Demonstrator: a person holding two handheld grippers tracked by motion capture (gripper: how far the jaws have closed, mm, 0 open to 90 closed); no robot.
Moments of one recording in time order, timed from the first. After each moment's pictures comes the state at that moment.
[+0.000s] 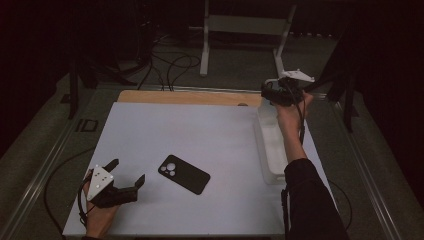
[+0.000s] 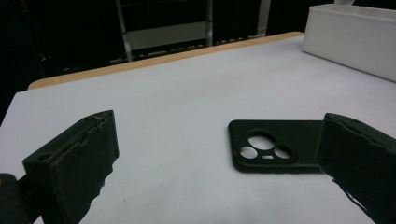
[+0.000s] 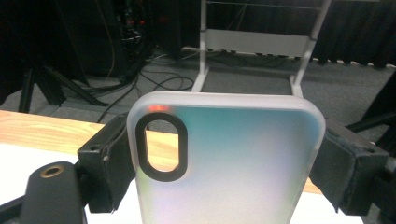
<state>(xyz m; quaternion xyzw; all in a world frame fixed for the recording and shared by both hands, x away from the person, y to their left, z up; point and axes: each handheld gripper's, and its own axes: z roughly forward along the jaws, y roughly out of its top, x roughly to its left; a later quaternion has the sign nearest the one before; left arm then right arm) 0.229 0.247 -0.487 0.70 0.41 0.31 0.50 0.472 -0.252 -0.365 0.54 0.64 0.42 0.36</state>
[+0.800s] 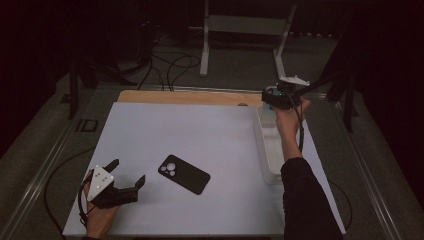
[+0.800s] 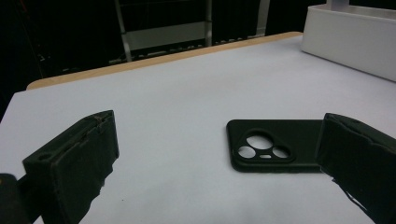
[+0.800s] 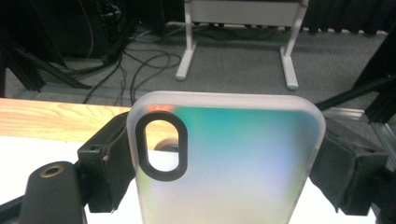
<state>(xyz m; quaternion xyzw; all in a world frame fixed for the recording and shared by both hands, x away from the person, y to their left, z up) 0.228 0.246 -0.487 0.70 0.41 0.31 0.50 0.492 -0.261 -0.403 0.58 0.64 0.38 0.34</state>
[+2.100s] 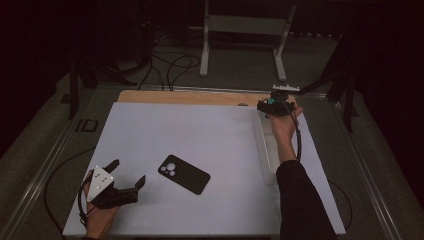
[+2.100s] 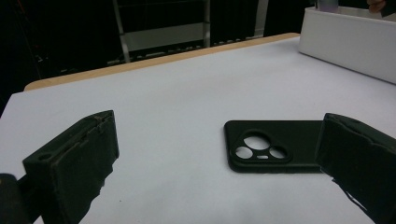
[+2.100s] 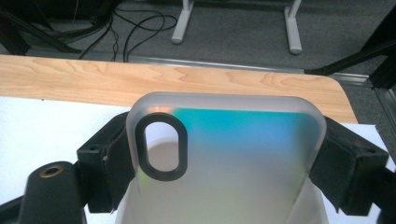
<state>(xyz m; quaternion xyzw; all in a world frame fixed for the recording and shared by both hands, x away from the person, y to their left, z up) 0.227 0.245 -0.487 0.70 0.41 0.31 0.50 0.501 -0.256 -0.441 0.60 0.67 0.32 0.30</state>
